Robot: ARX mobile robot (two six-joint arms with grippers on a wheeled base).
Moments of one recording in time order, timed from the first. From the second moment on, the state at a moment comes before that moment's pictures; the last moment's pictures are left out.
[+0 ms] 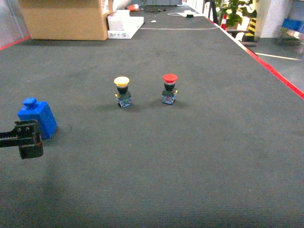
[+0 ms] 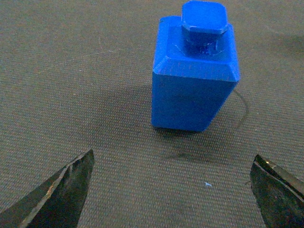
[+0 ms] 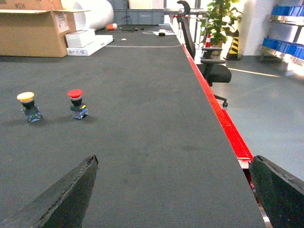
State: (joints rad) left arm 0.04 1.90 0.61 0.79 -0.06 -0.06; right arm 0.00 0.01 0.01 -0.01 0.00 0.00
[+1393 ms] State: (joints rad) left arm -0.05 1.66 0.33 0.97 -0.22 -0.09; right arm 0.00 0.01 0.01 -0.01 0.00 0.00
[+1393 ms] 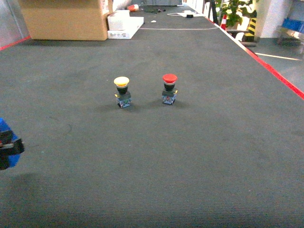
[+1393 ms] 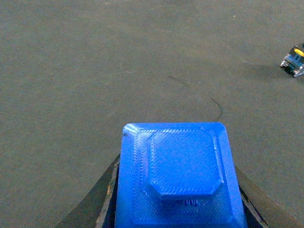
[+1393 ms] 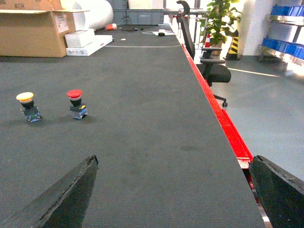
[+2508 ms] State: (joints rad) left arm -0.37 0.35 0.26 0.08 -0.59 -0.04; right arm 0.00 0.01 0.01 0.00 0.00 0.00
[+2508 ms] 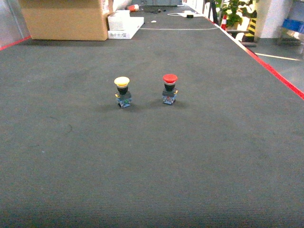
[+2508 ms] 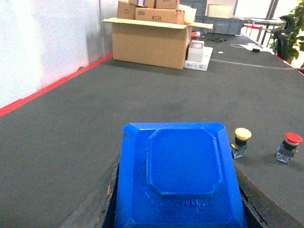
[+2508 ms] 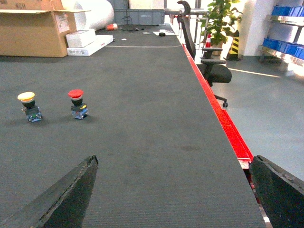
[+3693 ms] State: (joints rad) left arm -0.37 0.35 0.26 0.08 -0.59 -0.04; right arm 0.00 0.01 0.01 -0.01 0.00 0.00
